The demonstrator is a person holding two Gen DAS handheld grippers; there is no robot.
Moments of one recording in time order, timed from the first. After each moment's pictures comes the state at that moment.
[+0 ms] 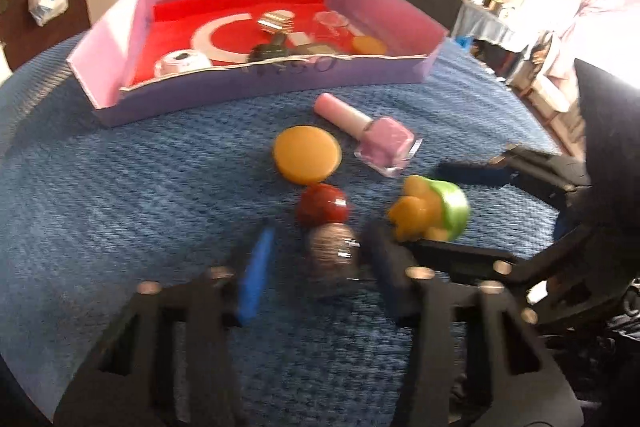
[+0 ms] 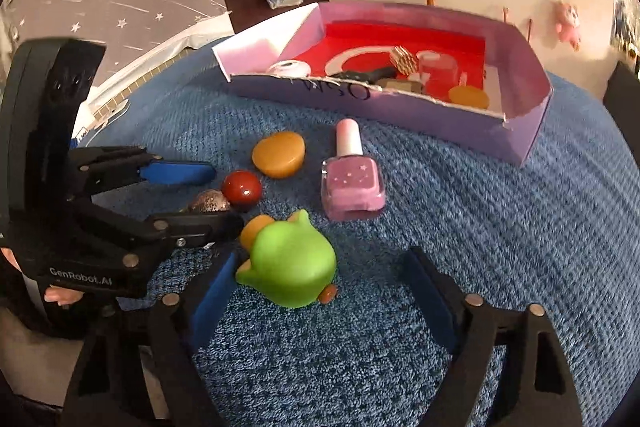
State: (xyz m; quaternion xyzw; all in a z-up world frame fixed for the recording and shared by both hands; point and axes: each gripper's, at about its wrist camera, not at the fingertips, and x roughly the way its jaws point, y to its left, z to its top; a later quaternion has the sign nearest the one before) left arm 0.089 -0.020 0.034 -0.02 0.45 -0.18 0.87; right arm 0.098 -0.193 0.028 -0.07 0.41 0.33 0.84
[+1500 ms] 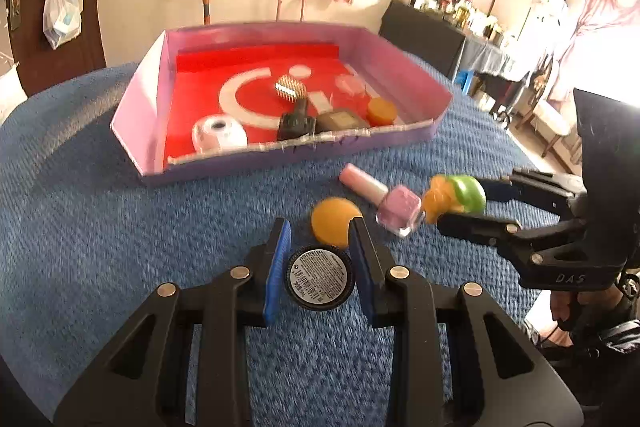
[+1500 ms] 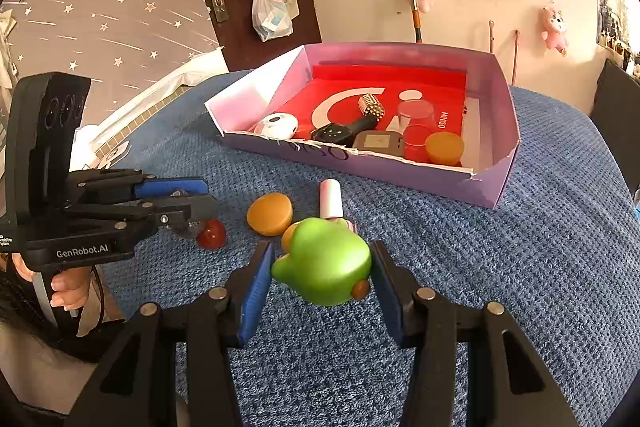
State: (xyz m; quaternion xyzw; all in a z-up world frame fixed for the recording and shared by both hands) left arm 0.093 0.008 0.075 -0.02 0.38 -0.15 0.91; right arm 0.116 -0.207 0.060 -0.03 0.38 0.32 0.87
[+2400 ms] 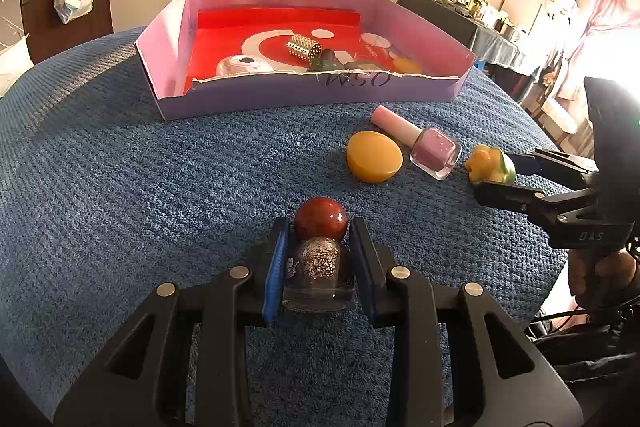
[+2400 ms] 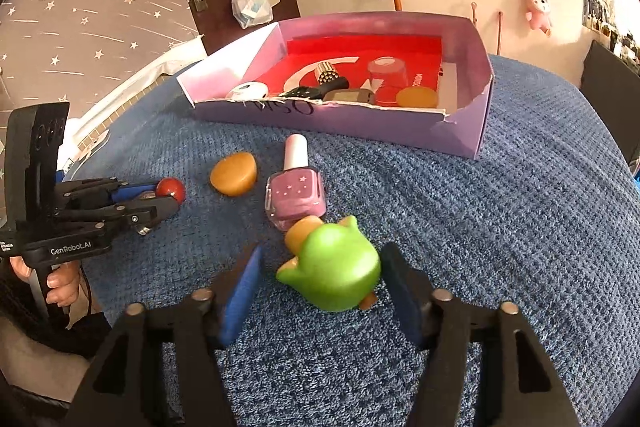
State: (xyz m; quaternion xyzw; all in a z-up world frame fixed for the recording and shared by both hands) left arm 0.070 0.024 0.033 -0.03 0.41 -0.14 0.90; right arm 0.108 -0.227 0.028 -0.03 0.40 0.29 0.87
